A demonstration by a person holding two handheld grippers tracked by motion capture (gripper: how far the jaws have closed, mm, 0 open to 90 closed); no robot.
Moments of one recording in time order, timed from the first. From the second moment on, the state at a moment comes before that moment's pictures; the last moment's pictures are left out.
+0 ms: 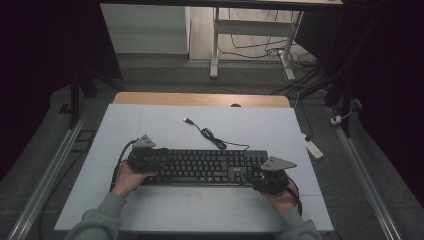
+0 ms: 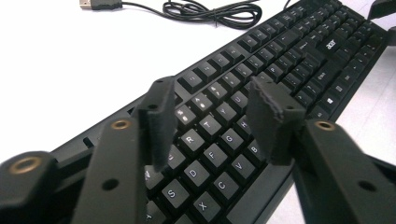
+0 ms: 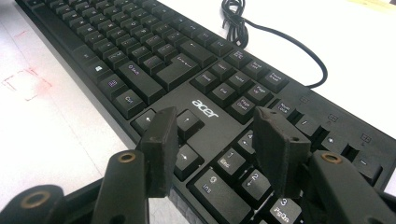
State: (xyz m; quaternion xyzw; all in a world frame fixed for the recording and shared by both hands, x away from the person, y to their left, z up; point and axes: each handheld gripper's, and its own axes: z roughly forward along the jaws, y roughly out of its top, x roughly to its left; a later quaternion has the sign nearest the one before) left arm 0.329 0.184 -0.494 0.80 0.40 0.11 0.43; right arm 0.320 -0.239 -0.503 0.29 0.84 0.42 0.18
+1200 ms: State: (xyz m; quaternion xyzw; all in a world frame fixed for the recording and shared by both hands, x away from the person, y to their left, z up) left arm 0.318 0.190 -0.485 0.80 0.40 0.09 0.44; right arm 0.322 -0.221 -0.497 0.28 0.84 0.44 0.16
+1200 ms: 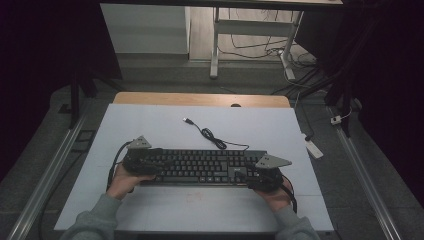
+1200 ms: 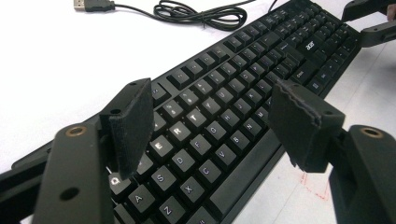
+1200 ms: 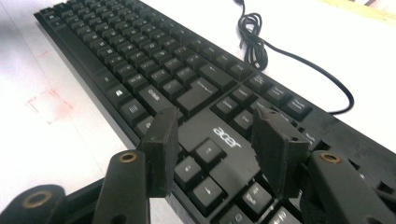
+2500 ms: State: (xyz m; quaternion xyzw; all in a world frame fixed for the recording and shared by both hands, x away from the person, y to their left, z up) left arm 0.319 0.189 -0.486 0.80 0.41 0.09 0.44; right arm 0.352 -0.137 -0.491 0.22 0.86 0.45 0.12
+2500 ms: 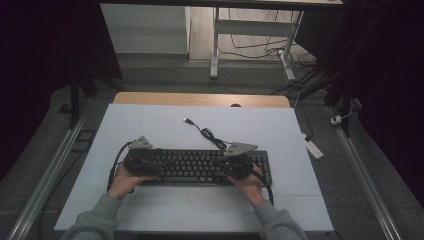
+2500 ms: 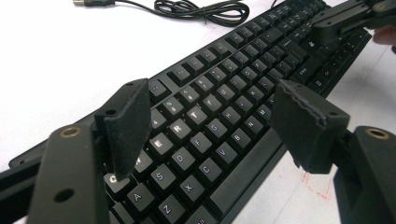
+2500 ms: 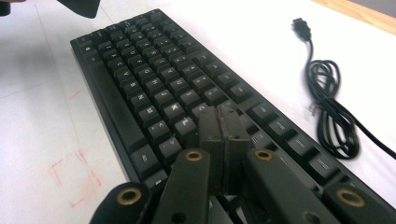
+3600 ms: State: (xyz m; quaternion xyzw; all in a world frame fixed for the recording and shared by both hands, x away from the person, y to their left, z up) left arm 0.320 0.187 -0.488 0.80 0.40 0.09 0.43; right arm 0.378 -0.081 -0.511 0.22 0.89 0.39 0.10
